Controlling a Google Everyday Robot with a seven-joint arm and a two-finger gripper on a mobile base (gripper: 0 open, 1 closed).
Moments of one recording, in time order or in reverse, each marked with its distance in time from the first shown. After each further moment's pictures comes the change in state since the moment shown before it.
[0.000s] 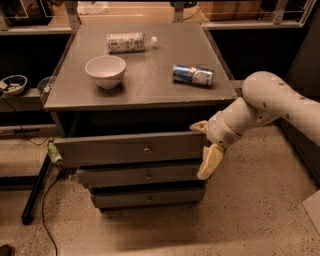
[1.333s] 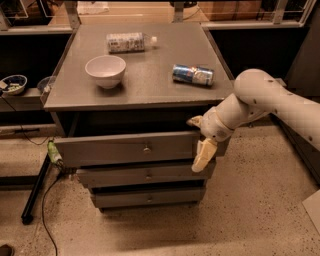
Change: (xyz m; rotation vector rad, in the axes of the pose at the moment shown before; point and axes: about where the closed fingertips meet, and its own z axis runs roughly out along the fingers) arm -0.001 -0.030 0.011 0.032 0.018 -0.010
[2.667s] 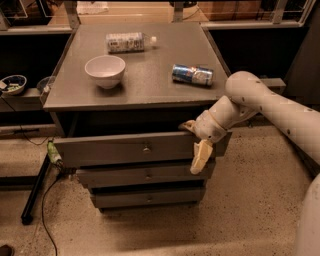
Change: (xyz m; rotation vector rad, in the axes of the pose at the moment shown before) arm -0.002 0.006 0.027 -0.189 -0.077 -0.027
